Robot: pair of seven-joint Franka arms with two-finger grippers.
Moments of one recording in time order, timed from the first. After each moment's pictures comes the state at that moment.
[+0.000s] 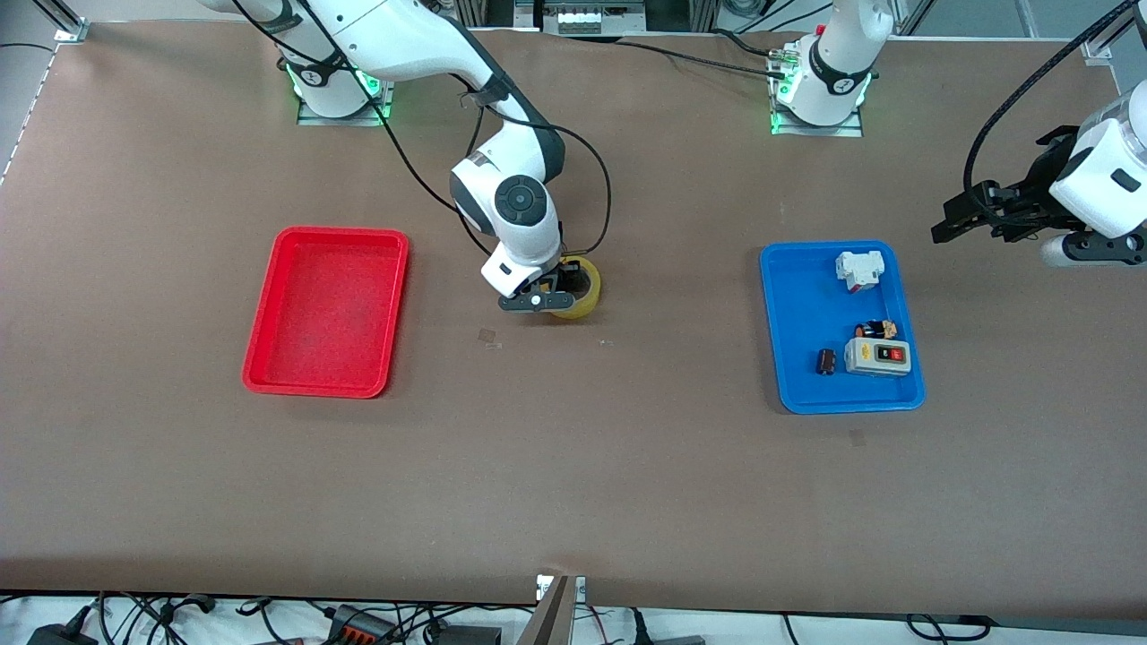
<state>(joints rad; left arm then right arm) -0.06 0.06 0.02 -1.54 -0.05 1.51 -0.09 0.75 0.67 0.02 -1.74 0.02 2.40 0.71</state>
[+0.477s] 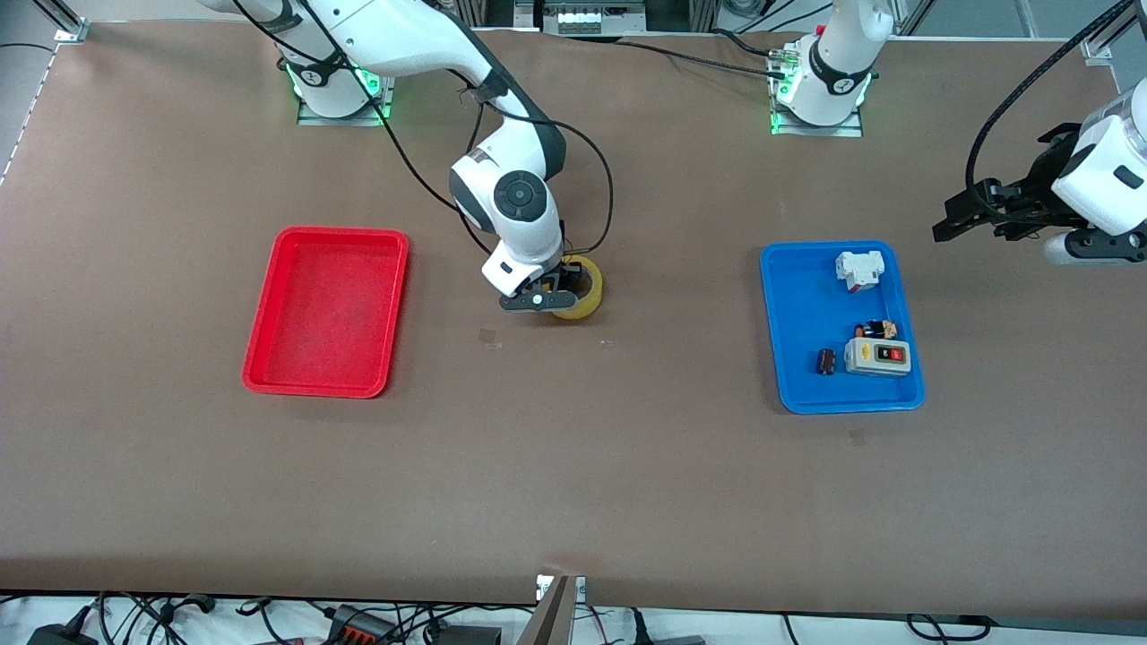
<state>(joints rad) -0.06 0.05 0.02 -1.54 -0.05 1.51 -0.09 0.75 0.63 0.02 -1.73 0.02 2.38 0.71</state>
